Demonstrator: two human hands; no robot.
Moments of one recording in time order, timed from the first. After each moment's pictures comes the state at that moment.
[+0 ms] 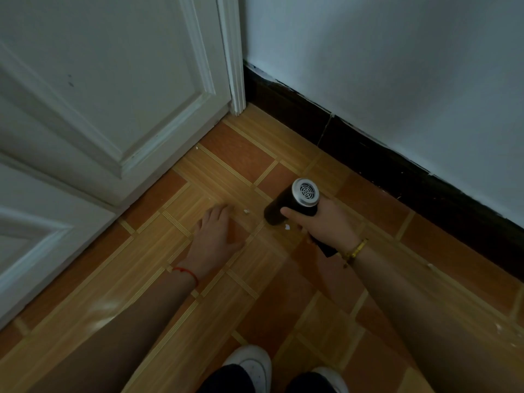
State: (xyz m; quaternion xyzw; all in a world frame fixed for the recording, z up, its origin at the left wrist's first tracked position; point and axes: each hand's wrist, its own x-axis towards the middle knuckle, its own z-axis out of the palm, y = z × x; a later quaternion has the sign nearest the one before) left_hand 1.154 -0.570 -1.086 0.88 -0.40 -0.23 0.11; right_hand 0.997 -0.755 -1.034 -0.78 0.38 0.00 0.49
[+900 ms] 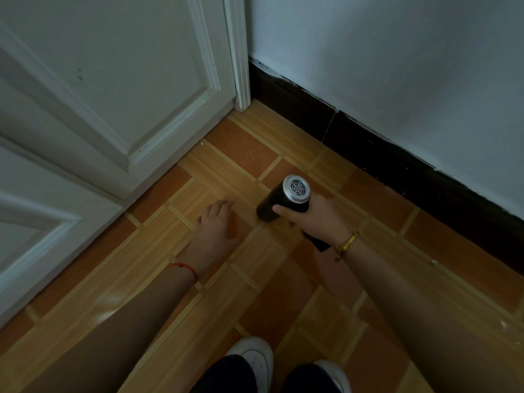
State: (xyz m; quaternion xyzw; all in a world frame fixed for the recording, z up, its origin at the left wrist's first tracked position) left_hand 1.152 -0.564 -1.077 0.89 -0.38 -0.23 0.10; right_hand 1.008 -0.745 -1.037 -0.81 0.34 0.01 0.48
